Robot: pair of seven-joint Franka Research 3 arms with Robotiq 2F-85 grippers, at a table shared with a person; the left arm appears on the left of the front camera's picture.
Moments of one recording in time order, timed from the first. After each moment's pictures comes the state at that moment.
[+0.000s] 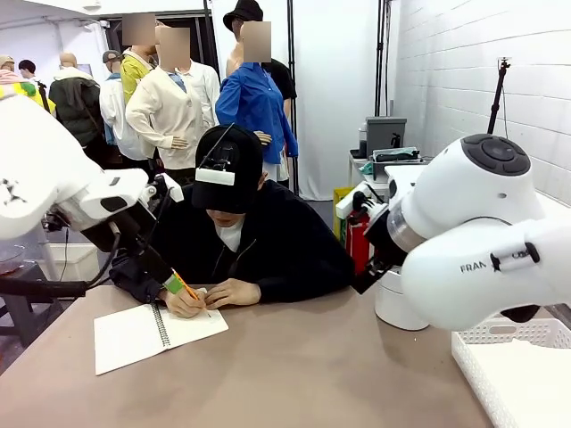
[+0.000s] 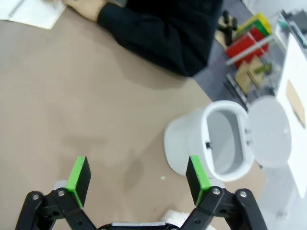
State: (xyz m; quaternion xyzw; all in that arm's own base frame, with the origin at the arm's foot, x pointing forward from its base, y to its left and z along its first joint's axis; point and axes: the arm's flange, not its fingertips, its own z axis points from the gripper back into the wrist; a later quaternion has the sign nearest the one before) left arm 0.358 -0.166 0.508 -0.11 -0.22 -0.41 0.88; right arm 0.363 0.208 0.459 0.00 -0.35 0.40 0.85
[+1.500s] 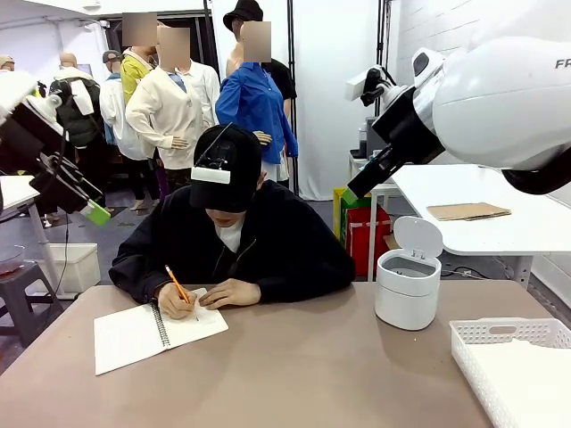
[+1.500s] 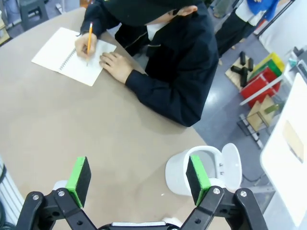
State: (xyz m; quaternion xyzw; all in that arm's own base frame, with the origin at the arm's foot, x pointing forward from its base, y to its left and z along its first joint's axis) left arm 0.319 -0.078 0.643 -0.07 -0.30 -0.47 0.83; right arm 0.338 0.193 0.624 0.08 -0.39 0.42 0.81
